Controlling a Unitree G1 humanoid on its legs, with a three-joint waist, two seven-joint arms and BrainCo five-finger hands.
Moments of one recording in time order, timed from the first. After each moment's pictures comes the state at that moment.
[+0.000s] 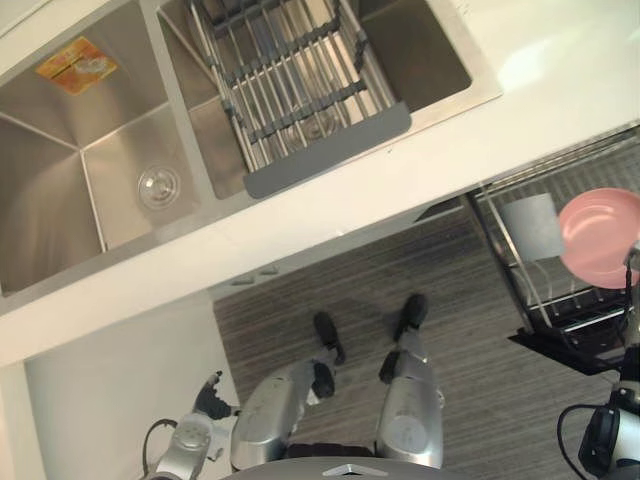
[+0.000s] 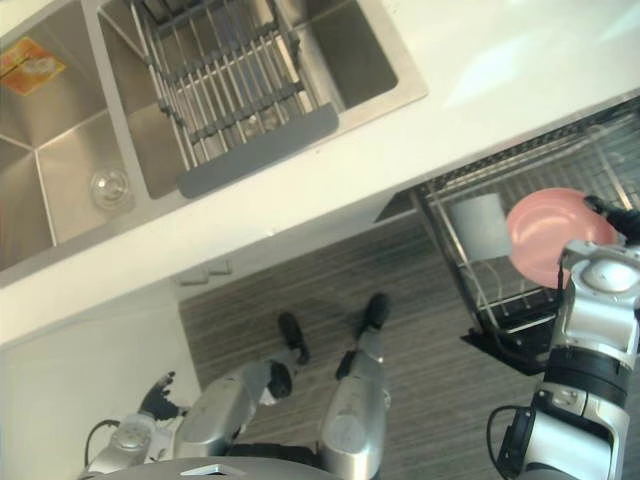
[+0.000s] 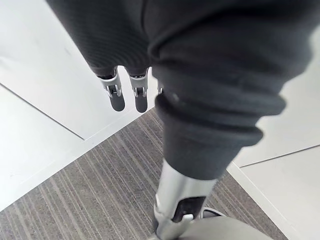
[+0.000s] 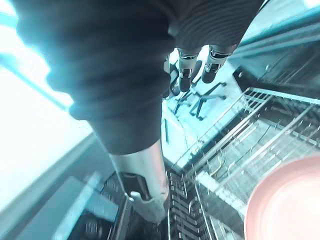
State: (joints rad) left arm 0.13 0.18 -0.16 0.75 0.05 0.02 0.09; right arm -0.32 -0.75 -0.61 0.32 0.07 0.21 -0.47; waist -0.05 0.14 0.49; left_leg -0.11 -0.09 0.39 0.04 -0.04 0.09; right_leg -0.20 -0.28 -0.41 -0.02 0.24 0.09
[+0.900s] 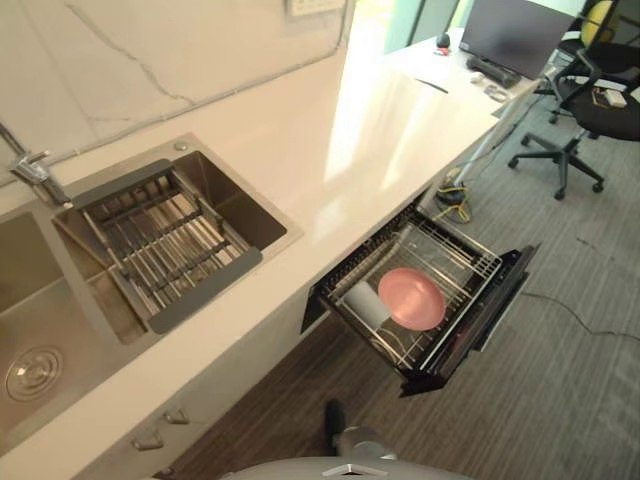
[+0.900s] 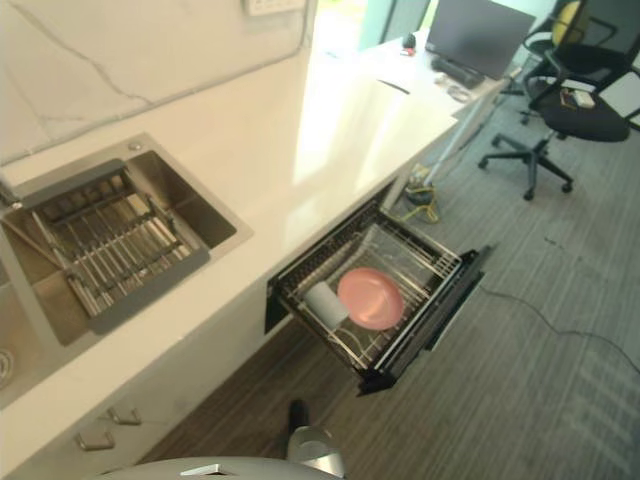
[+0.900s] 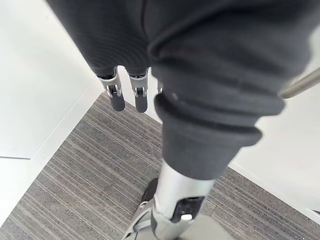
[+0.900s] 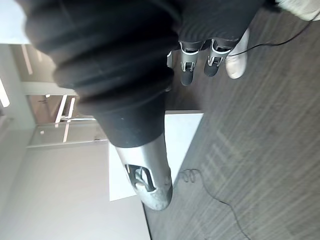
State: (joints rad) left arm 0.16 0.26 -0.09 1.00 0.10 0.26 -0.03; right arm 0.08 -0.57 -1.25 1.00 0.60 0.02 -0.18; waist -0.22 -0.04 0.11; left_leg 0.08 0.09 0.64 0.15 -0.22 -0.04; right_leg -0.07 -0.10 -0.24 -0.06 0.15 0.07
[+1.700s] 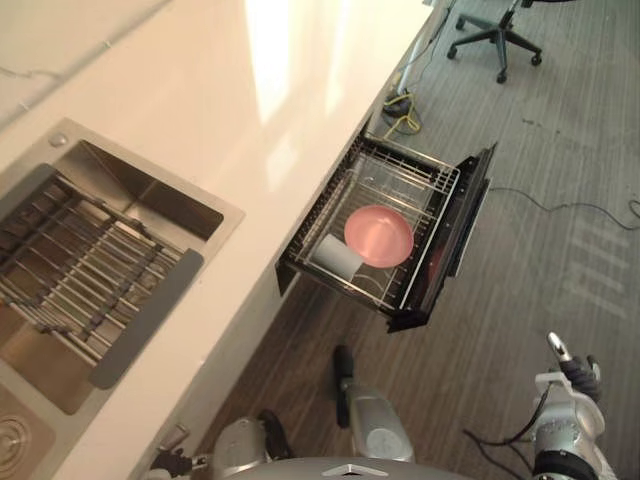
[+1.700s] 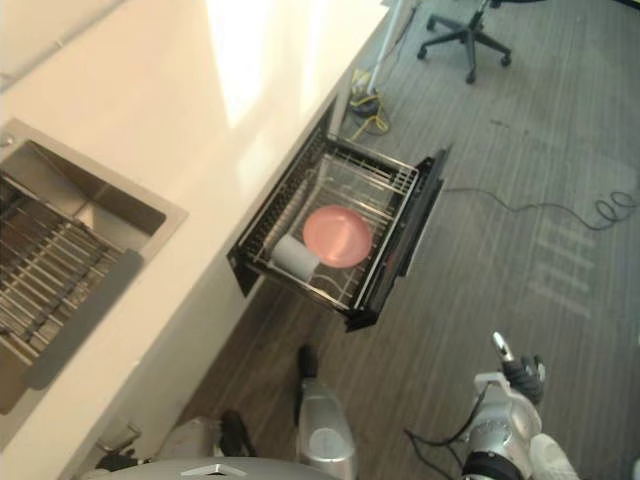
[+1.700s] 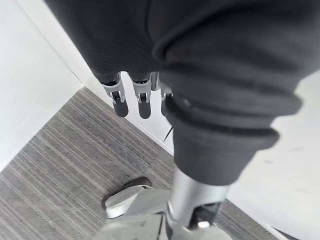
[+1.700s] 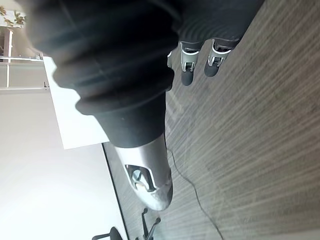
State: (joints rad) left arm 0.21 0.20 0.11 0.89 -0.08 0.17 -0.03; right arm -0.04 -0.31 -0.70 0.60 0.73 -0.03 -0.12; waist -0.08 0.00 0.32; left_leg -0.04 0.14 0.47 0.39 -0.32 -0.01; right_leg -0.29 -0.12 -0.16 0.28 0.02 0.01
